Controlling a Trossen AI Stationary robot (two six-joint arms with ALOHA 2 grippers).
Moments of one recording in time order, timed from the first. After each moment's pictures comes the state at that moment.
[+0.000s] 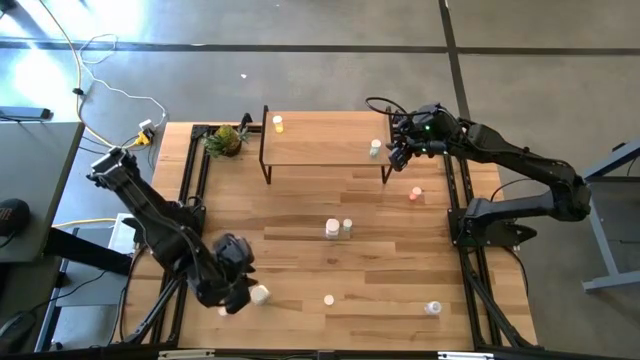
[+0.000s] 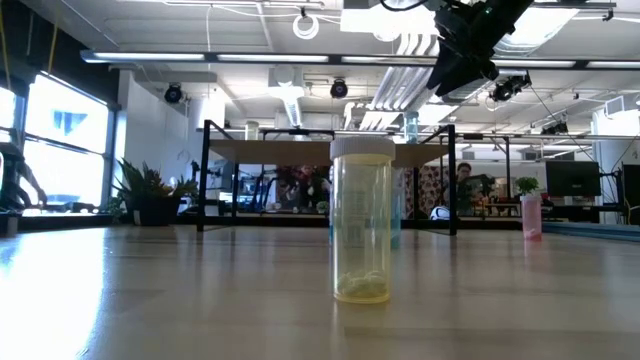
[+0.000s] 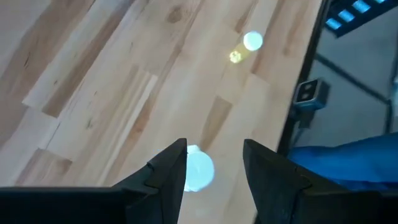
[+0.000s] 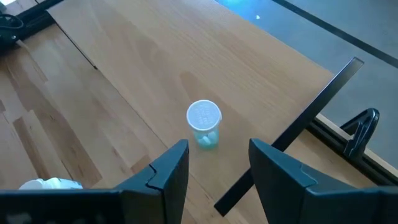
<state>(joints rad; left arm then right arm) -0.67 1.37 1.21 -0.93 -0.39 -1.18 -0.50 1.10 1.10 -0.73 0.09 0.21</state>
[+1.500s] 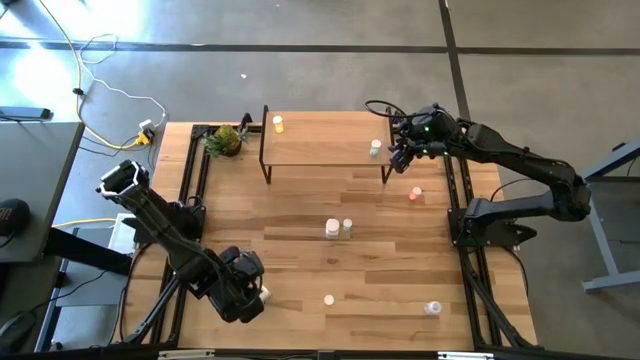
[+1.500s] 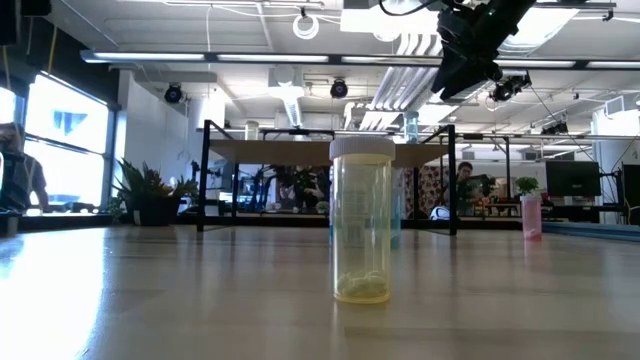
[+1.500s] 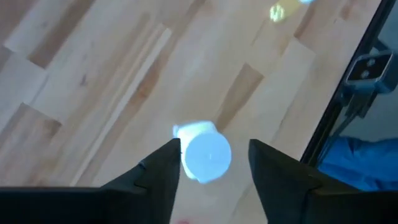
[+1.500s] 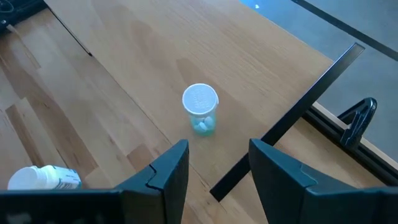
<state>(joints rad) -0.66 1.54 1.21 -0.93 -0.30 -1.31 -0.50 1.10 1.10 -0.77 0.09 0.20</state>
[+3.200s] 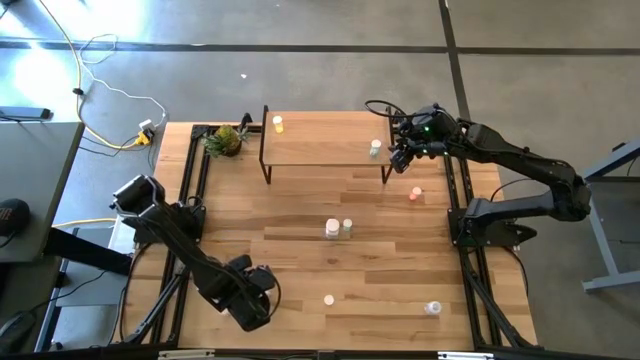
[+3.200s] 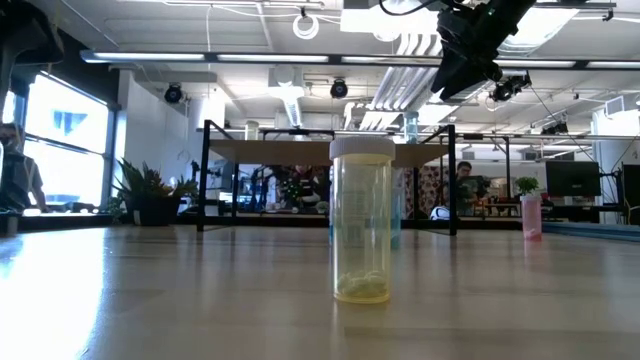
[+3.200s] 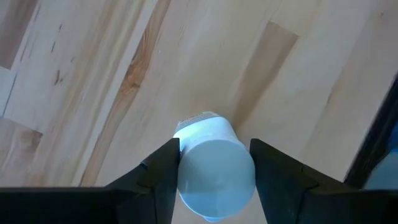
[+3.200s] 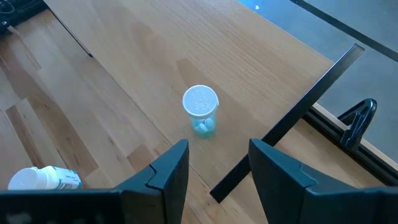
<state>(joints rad) -0.64 1.71 1.21 -0.87 -0.24 -1.17 -0.50 1.10 1.10 -0.77 0.09 0.20</state>
